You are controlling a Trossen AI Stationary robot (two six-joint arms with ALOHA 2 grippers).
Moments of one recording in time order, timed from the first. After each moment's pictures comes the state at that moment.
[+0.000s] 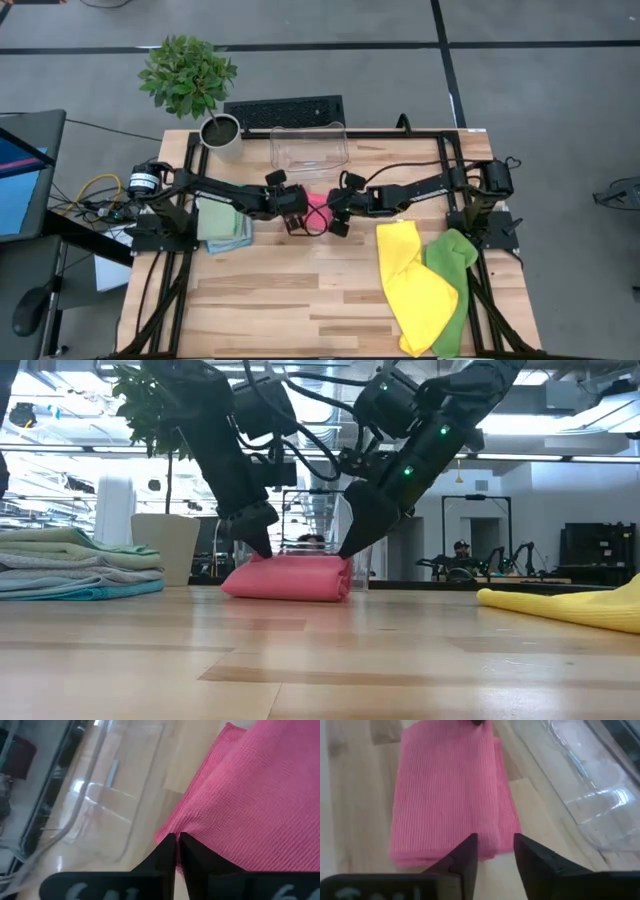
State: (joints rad) left arm 0.05 1.70 0.96 -0.35 -0.57 -0.12; right arm -0.02 1.79 0.99 -0.08 0.31 0.08
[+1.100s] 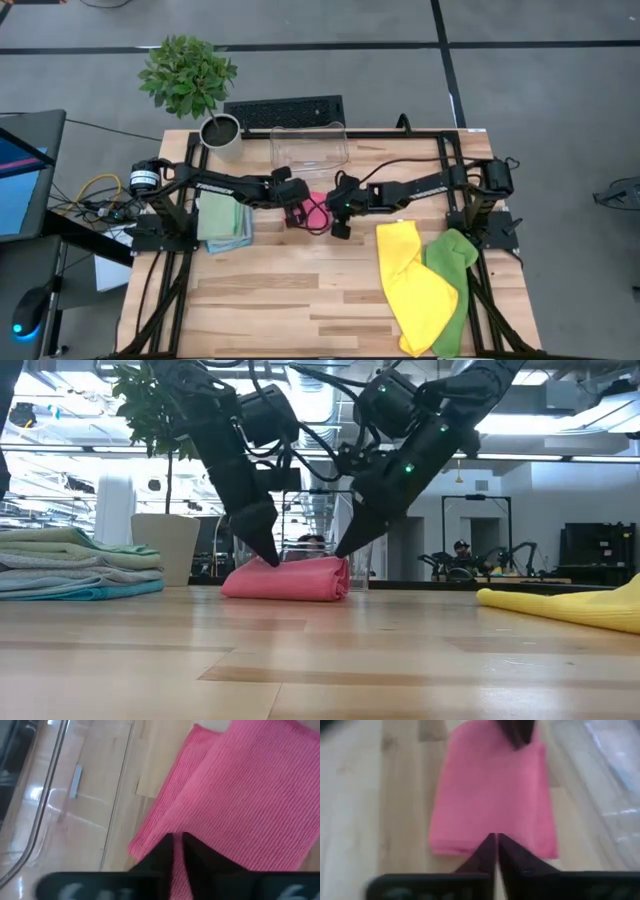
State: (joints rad) left arm 0.14 1.70 0.96 -0.30 -0.32 0.00; right arm -0.05 1.79 0.99 -0.06 0.12 -0.02
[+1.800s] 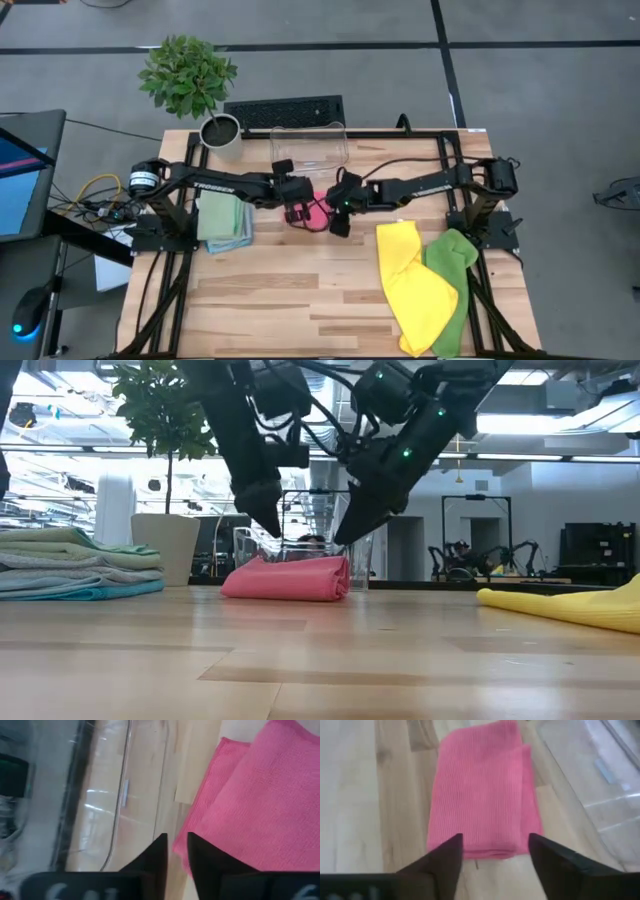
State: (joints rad) left arm 0.11 1.70 1.13 -0.54 -0.50 0.07; right arm -0.06 1.76 1.05 -0.17 0.16 0.05
